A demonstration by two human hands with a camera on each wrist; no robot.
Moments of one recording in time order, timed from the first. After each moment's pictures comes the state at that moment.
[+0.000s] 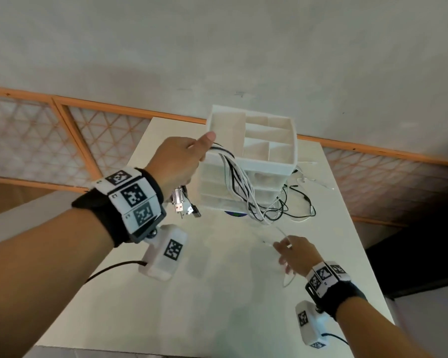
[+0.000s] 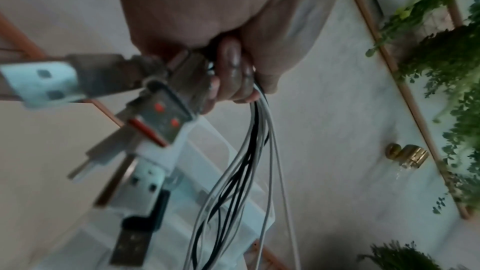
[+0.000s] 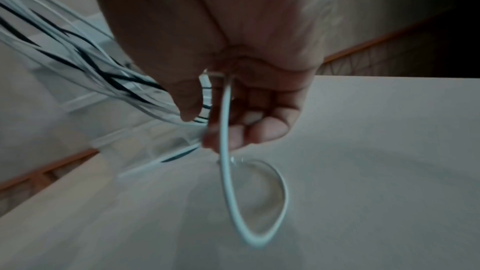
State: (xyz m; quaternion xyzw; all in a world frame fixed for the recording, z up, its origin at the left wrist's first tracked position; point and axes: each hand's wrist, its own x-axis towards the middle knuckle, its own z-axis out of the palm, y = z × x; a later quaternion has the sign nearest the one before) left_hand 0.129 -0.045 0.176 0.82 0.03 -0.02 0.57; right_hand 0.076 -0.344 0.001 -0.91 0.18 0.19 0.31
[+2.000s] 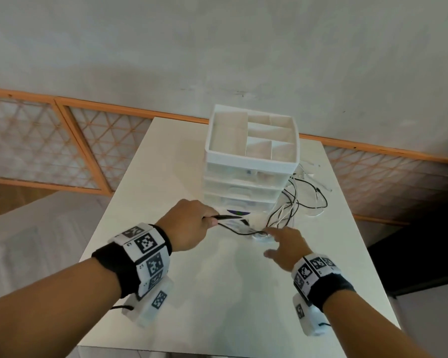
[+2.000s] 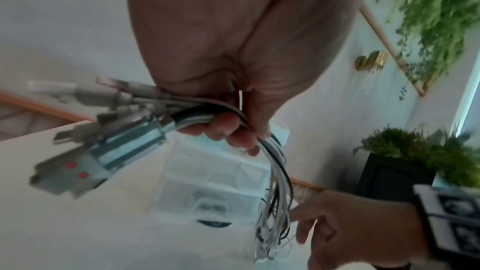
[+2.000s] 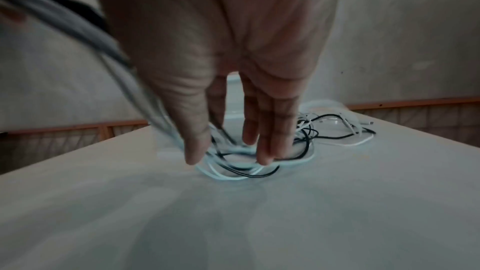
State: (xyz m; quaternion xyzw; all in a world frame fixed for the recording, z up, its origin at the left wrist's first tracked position) left_hand 0.083 -0.039 0.100 0.93 -0.15 -0.16 0.30; right_hand 0.075 -0.302 0.022 -0.98 0.03 0.15 0.16
